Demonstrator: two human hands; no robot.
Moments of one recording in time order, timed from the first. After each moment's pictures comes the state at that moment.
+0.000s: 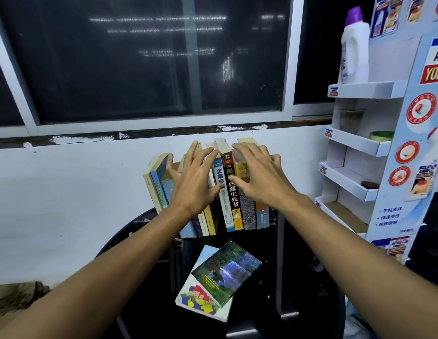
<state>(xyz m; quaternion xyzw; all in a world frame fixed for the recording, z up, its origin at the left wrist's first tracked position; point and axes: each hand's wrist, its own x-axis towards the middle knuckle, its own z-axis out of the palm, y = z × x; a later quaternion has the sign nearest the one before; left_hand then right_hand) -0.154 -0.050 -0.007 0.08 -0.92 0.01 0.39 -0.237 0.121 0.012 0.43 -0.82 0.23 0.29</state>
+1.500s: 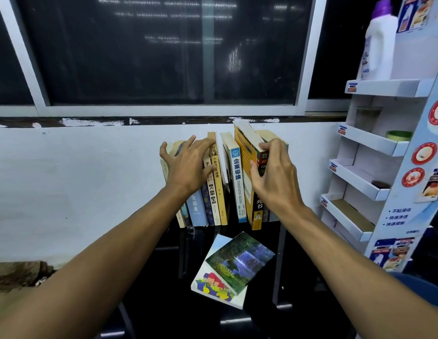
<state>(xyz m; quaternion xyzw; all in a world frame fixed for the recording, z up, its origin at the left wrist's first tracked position) -0.146 -0.099 -0.001 0.14 -0.92 -0.02 0.35 -0.198 0.103 -0.008 0.36 -0.76 0.38 0.38</state>
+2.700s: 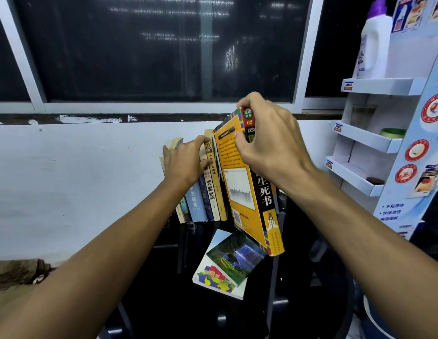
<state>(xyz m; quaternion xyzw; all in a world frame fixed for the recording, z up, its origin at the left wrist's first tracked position) -0.141 -0.101 0.008 0.18 -0.92 -0.09 0.33 -0.121 0.108 0.083 0.39 -0.80 0.30 0.35</state>
